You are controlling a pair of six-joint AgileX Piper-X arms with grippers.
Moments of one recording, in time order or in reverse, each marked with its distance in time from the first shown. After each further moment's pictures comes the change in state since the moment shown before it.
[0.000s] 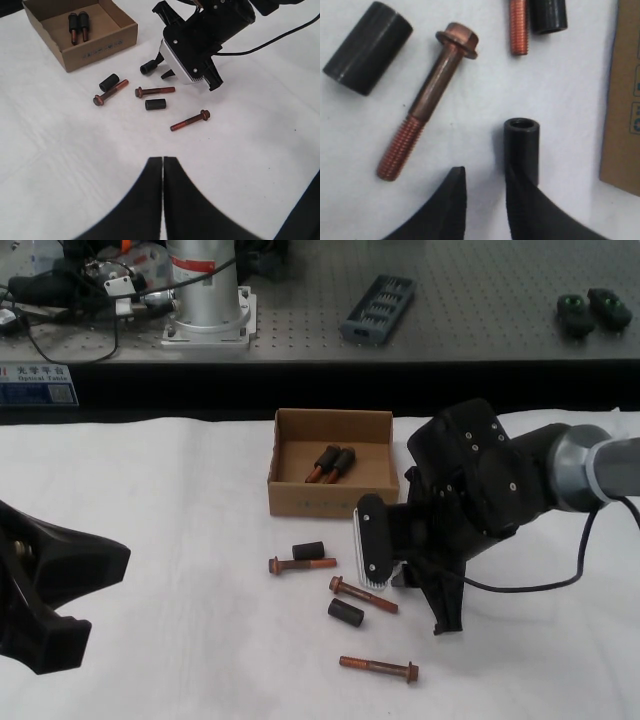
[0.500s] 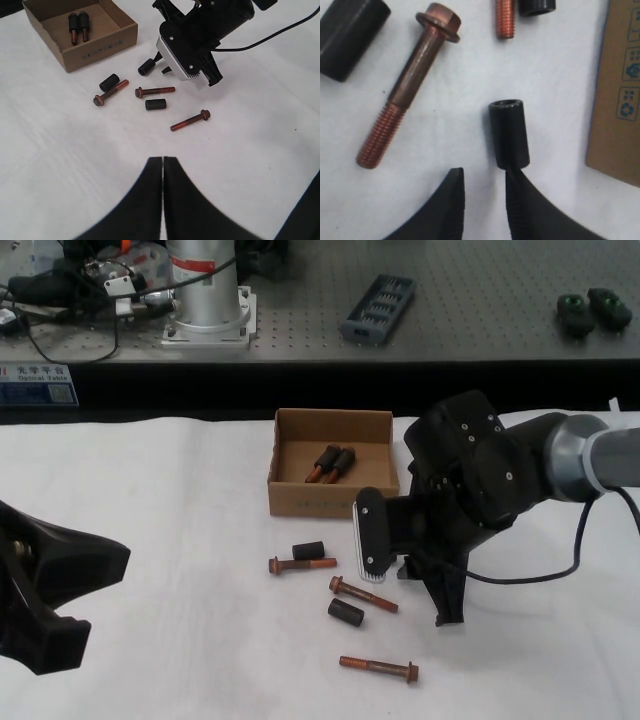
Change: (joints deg) left arm 0.0 0.0 0.0 0.0 0.0 0.2; right arm 0.1 0.0 -1.4 1.1 2.1 0.0
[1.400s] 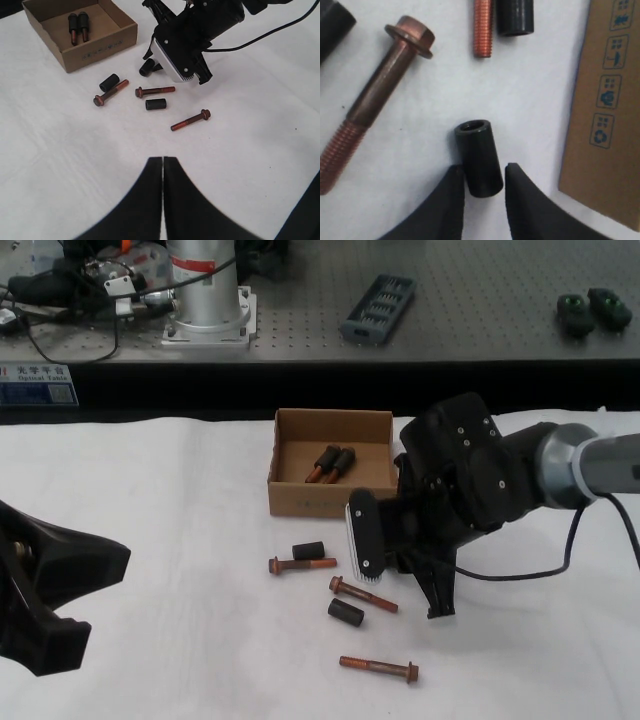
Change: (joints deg) left arm 0.0 0.0 0.0 0.0 0.0 0.3; right arm 0.0 2.0 -0.1 -6.6 -1.2 -4.7
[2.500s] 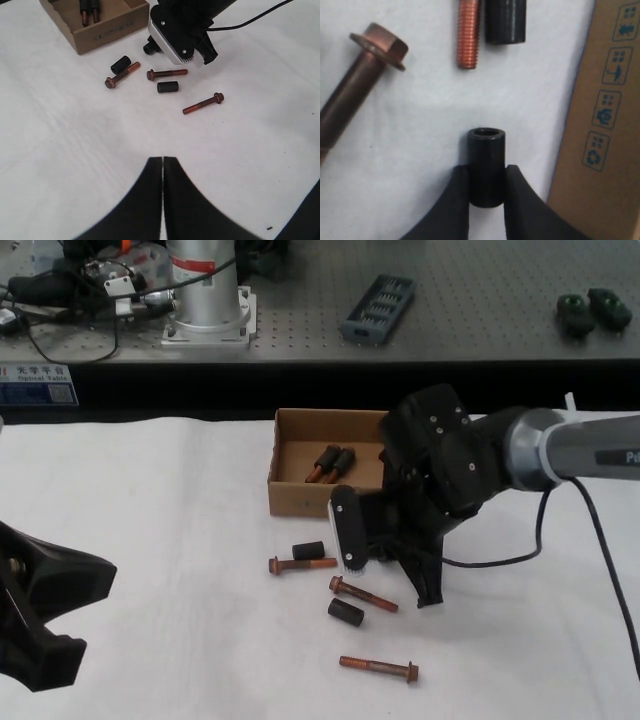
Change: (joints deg) left arm 0.0 0.0 0.0 2.9 -2.9 1.5; right arm 2.2 3.8 -6.6 6.9 8.1 3.1
